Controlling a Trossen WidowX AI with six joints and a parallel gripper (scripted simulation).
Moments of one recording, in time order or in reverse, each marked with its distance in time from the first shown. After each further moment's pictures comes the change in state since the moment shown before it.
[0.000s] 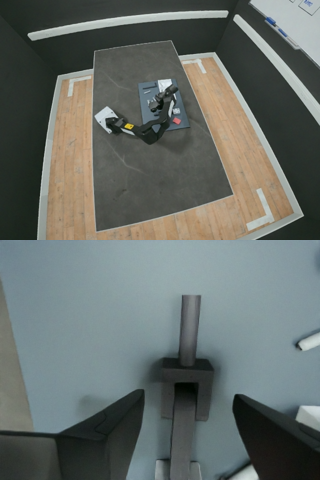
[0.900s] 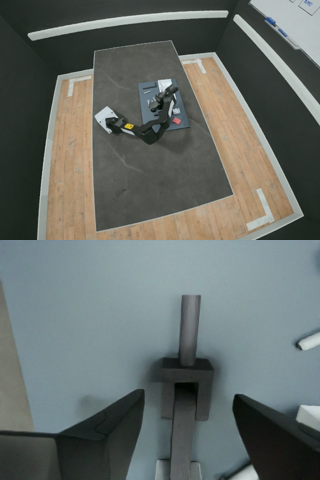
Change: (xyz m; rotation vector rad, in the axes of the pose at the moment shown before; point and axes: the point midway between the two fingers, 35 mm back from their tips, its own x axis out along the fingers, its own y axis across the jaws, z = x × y) arm 0.000 0.000 0.000 0.004 0.000 0.000
